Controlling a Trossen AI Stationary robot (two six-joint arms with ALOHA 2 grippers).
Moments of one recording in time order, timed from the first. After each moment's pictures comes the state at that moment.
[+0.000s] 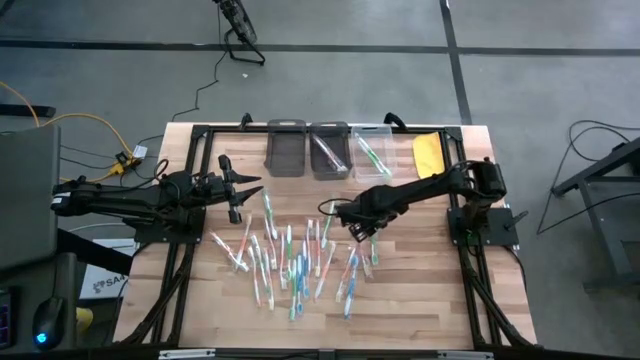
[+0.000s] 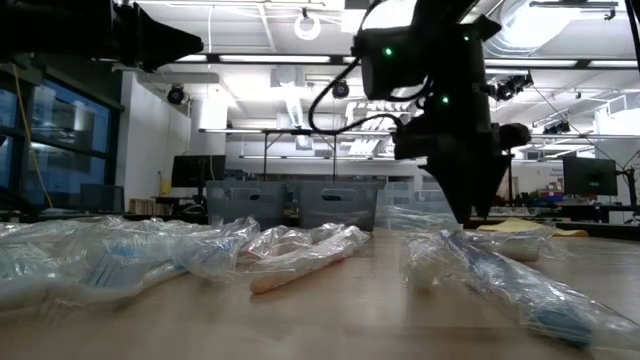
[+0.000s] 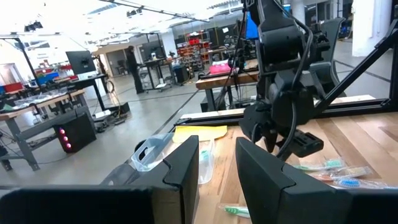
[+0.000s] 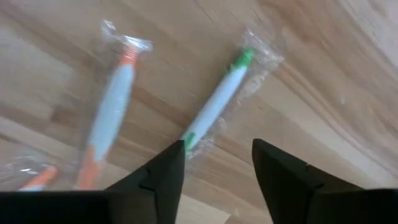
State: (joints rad) left arm 0.03 0.45 0.24 0.35 -0.22 0.22; right arm 0.04 1.85 1.21 -1.04 0.11 1.05
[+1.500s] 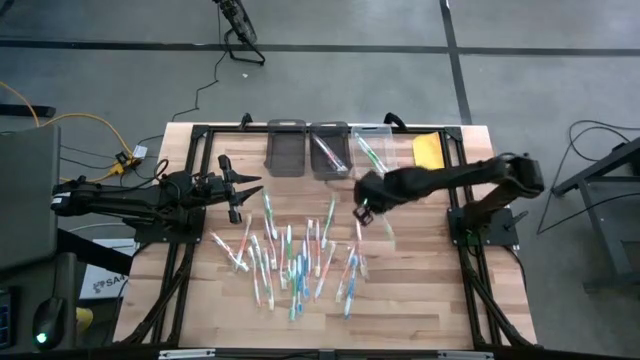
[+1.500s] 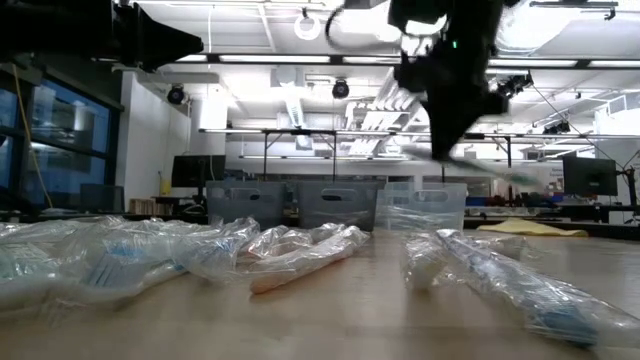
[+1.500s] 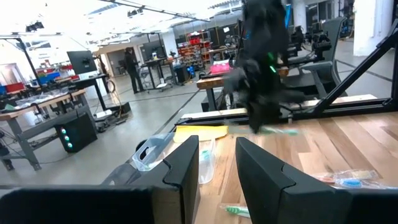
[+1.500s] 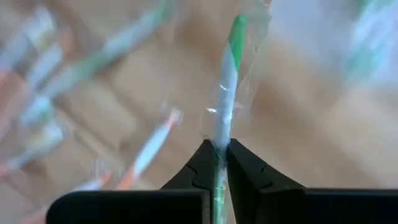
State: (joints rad) left arm 0.03 0.45 0.24 0.35 -0.22 0.23; right arm -0.03 1.55 1.16 -0.90 0.24 0.81
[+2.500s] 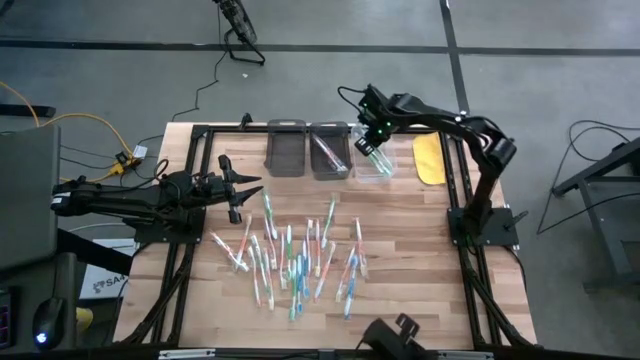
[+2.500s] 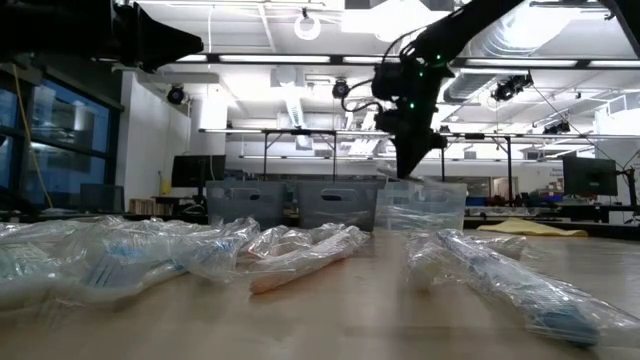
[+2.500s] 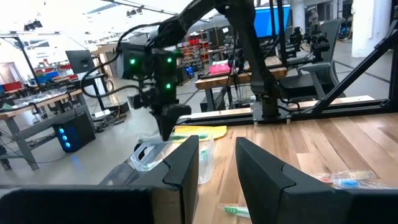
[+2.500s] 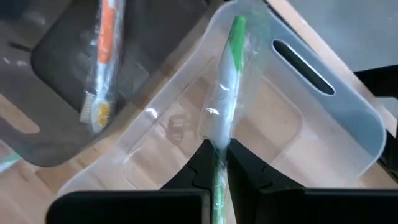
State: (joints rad) left arm 0.03 0.45 0.24 0.35 -0.22 0.22; right arm -0.70 1.82 1.45 -0.86 -0.03 0.08
